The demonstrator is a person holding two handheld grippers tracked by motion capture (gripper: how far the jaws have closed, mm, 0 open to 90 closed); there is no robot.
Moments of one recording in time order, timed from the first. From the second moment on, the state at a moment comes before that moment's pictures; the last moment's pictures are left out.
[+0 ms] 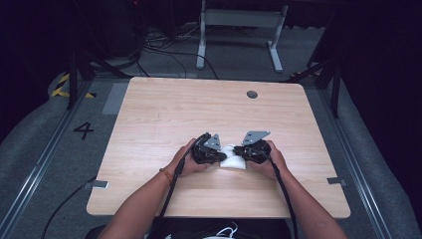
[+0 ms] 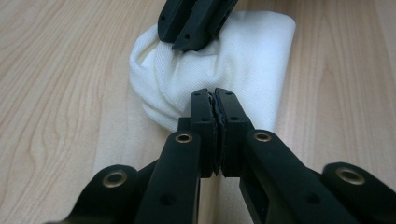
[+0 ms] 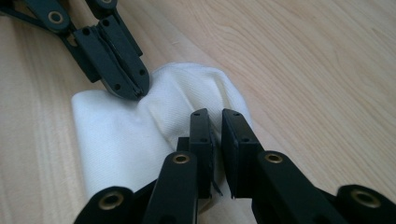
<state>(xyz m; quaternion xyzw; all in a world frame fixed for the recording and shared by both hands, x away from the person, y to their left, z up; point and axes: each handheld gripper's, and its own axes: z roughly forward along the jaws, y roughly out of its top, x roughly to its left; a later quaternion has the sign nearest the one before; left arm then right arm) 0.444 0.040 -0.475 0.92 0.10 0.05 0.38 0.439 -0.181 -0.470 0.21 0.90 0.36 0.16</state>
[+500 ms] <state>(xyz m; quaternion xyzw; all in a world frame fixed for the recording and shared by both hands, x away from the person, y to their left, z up) 0.431 0.048 -0.448 0.93 0.08 0.10 0.36 0.422 -0.200 -0.440 0.19 0.88 0.39 0.18</state>
